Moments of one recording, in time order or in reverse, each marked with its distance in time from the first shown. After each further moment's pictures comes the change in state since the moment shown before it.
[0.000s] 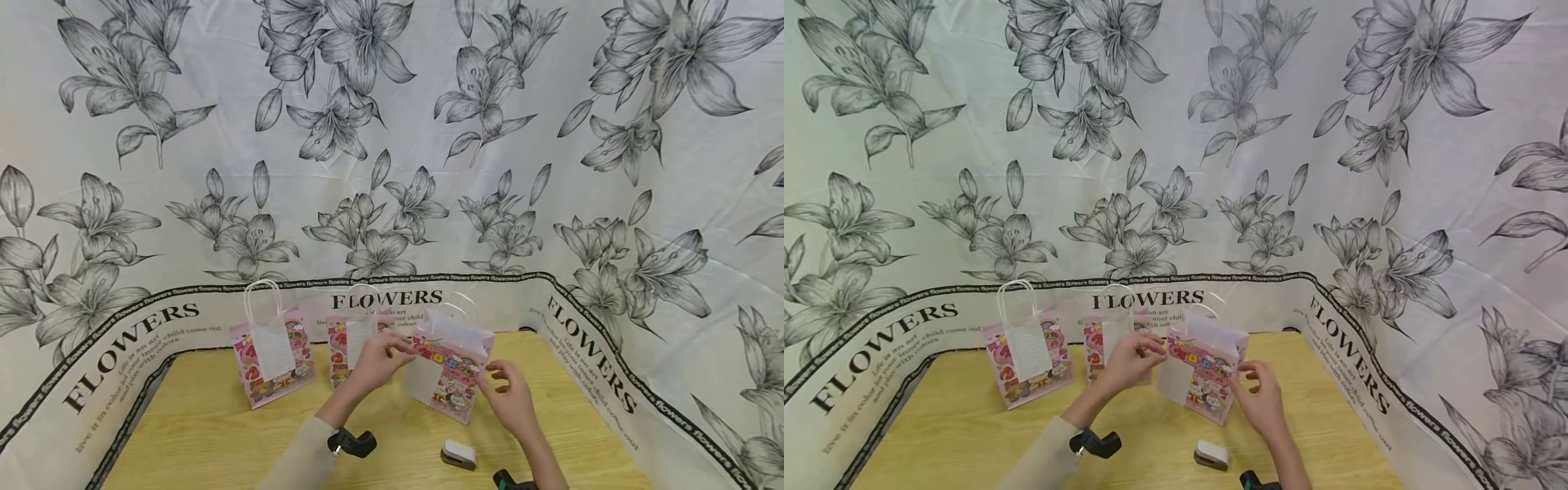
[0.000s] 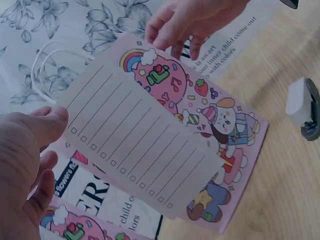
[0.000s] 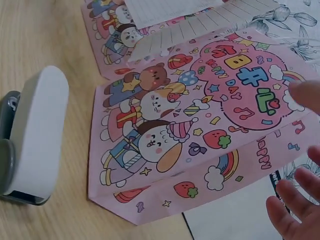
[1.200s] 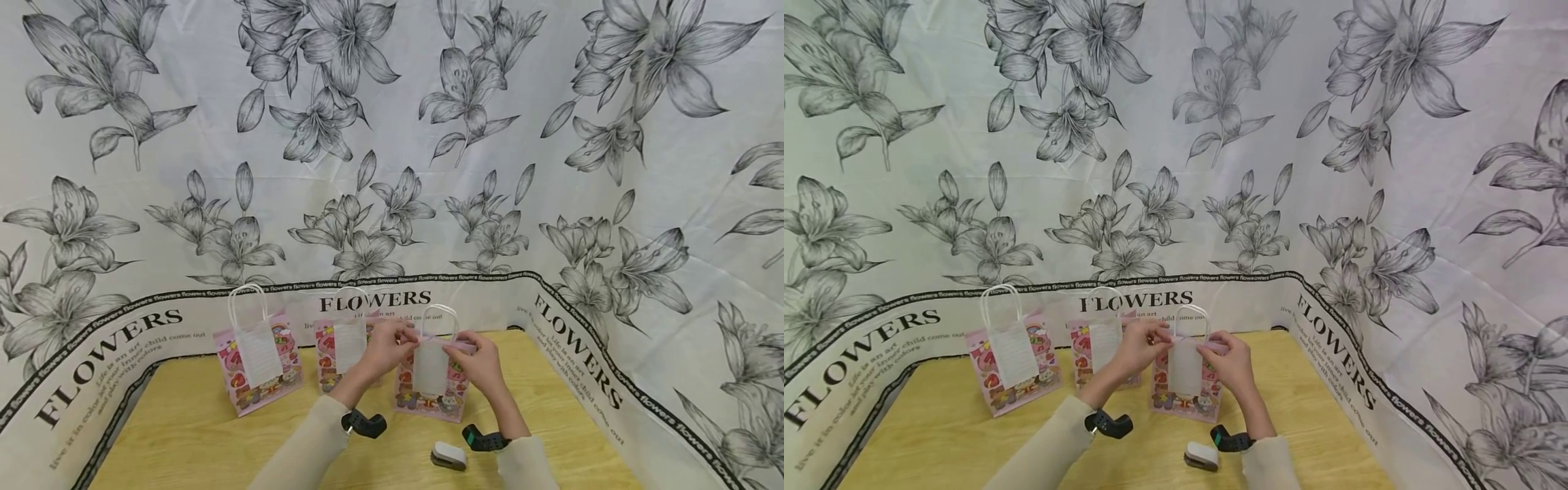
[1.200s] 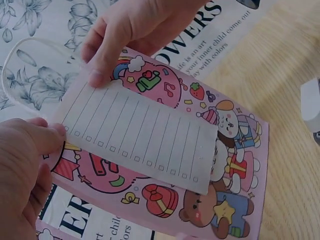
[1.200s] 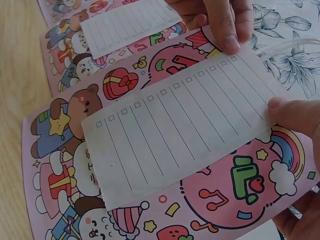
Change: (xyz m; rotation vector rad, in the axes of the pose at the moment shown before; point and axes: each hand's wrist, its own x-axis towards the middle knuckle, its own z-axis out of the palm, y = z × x) left_hand 0.040 0.003 0.025 0.015 -0.004 0.023; right_hand 0.059 -0.026 0.019 0.090 -0.046 0.024
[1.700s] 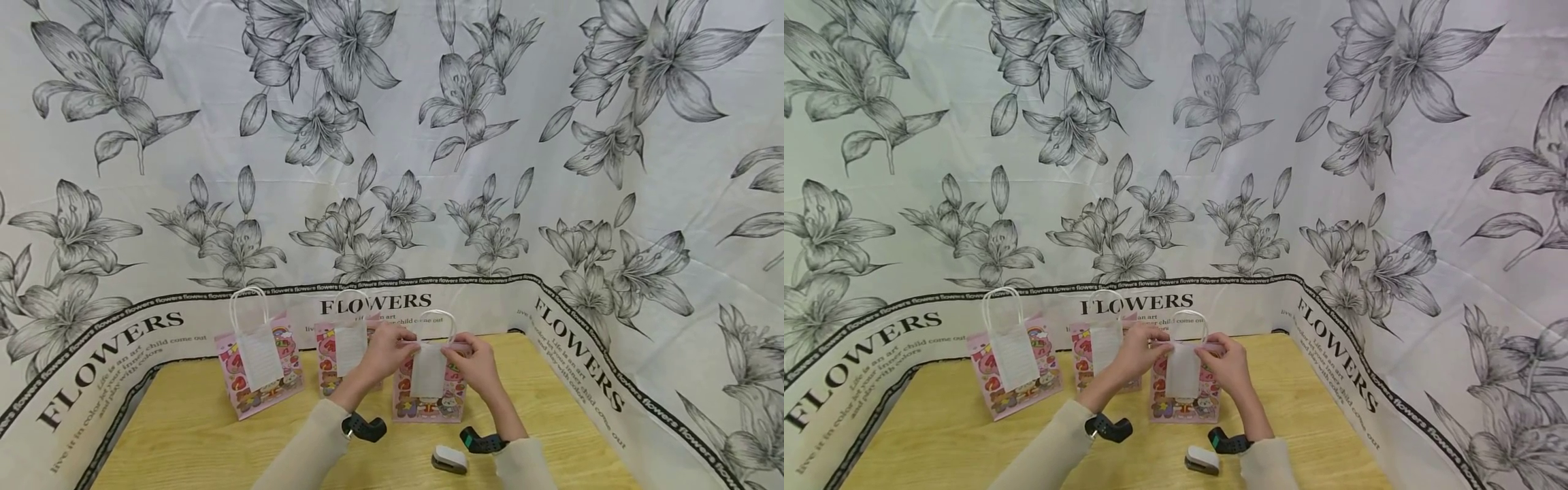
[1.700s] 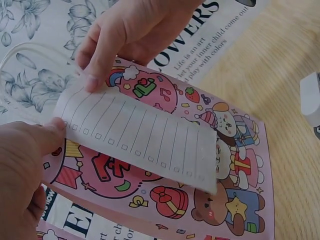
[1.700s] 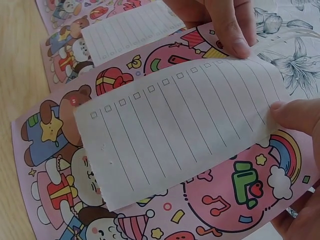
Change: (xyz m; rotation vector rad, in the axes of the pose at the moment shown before) left_hand -0.001 -0.001 -0.001 0.108 -0.042 0.032; right_hand 0.001 0.000 0.007 0.066 -0.024 -0.024
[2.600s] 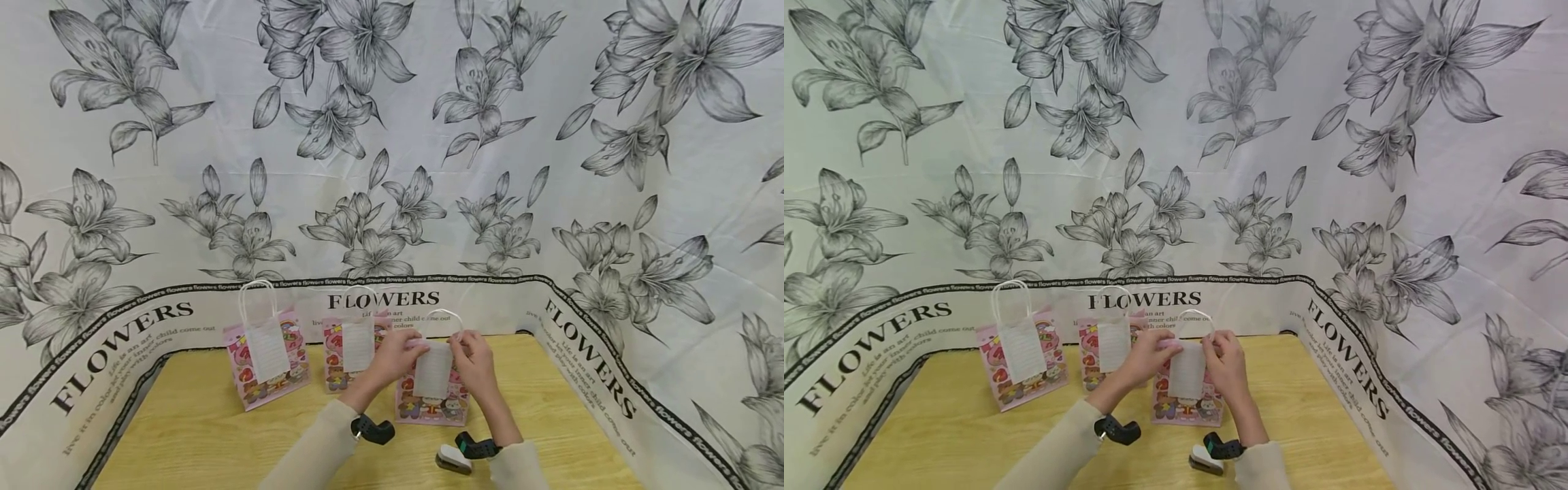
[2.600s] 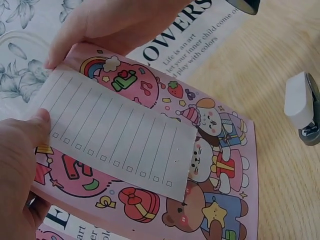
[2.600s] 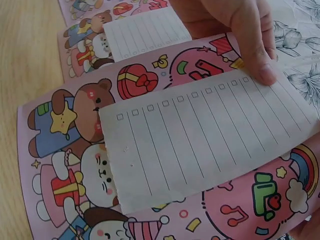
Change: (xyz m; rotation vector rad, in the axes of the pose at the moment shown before) left_hand -0.006 -0.010 0.013 -0.095 -0.014 -0.140; right_hand 0.001 0.000 0.024 -0.088 0.126 -0.232
